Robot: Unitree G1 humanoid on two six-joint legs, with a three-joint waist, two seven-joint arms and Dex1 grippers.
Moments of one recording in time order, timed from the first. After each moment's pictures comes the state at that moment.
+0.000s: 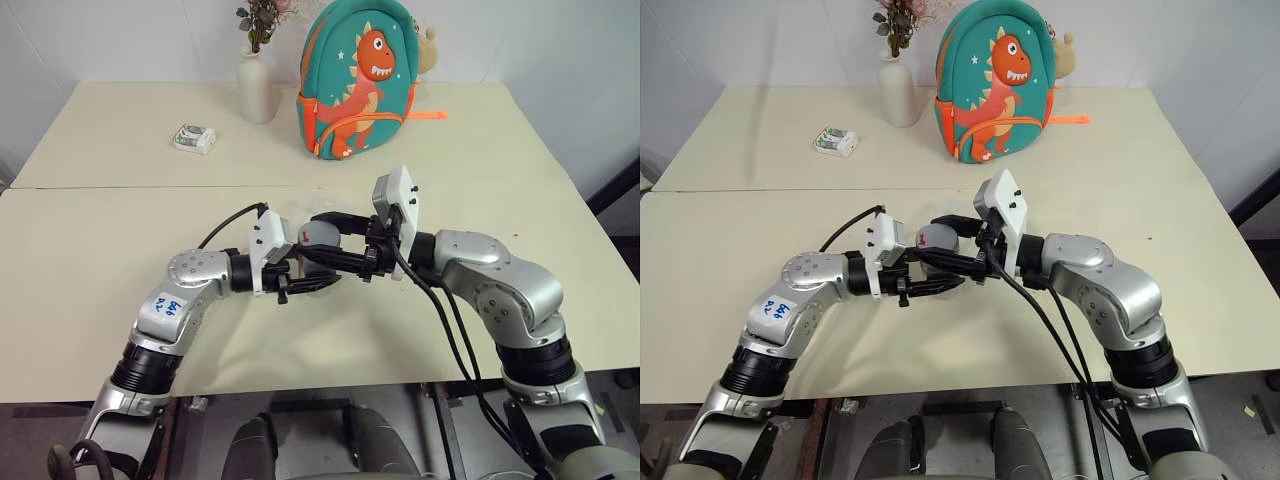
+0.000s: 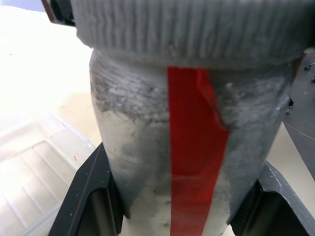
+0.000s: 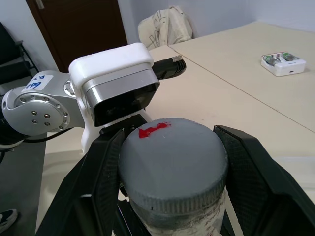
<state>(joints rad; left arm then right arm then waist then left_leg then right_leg) -0.51 0.49 -0.14 -0.11 -0.40 0.41 -0.93 -0.66 -0.43 0.14 -0.32 0.67 0.76 0.73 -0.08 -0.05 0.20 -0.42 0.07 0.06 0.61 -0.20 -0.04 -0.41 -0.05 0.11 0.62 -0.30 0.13</state>
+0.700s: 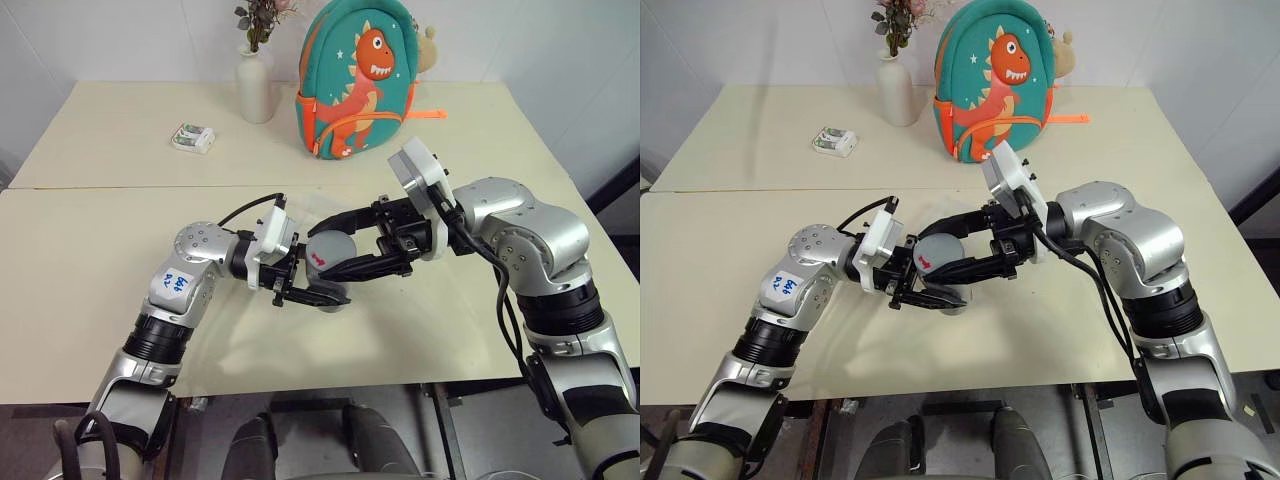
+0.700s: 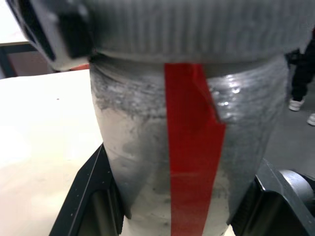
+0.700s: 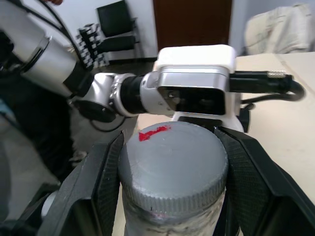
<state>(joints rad) -0.67 0.47 -0.18 0.06 -0.46 0.22 -1.34 -0.89 -0.57 0.20 -0.11 0.69 0.68 1.32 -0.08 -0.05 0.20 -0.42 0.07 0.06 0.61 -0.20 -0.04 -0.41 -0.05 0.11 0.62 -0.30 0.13</state>
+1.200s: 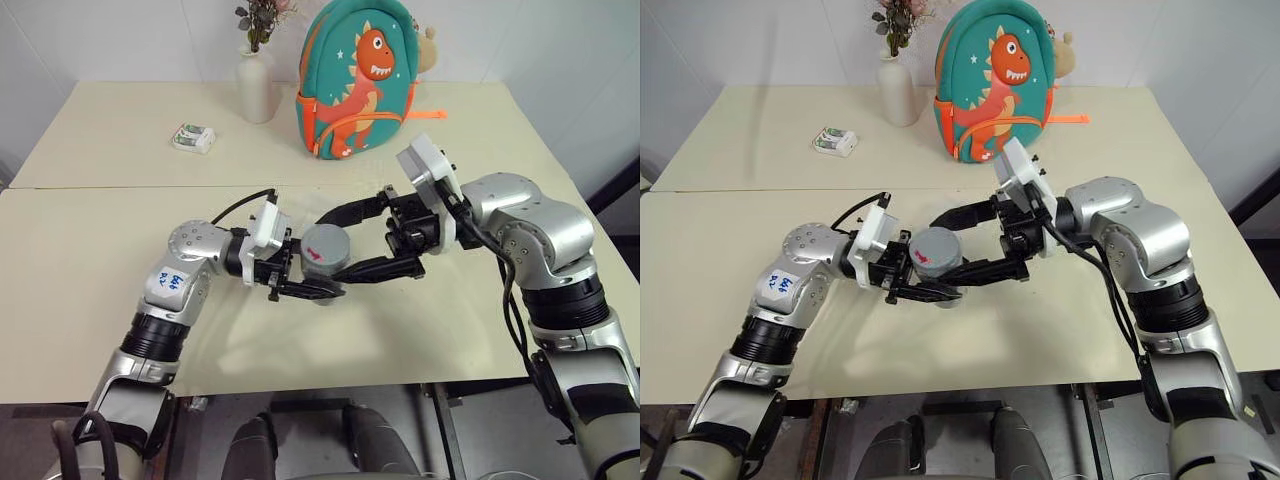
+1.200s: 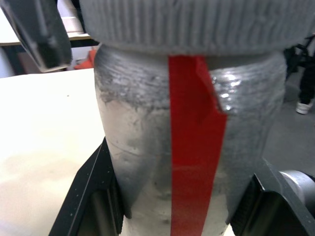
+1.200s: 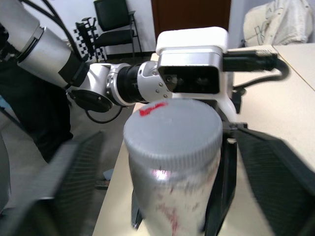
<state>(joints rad) -0.65 0.47 -0.14 0.06 -0.46 0.22 -1.32 -0.89 -0.59 0.17 -0.08 0.68 0.70 1.34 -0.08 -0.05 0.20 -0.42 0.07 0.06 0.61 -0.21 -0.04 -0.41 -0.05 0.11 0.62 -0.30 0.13</state>
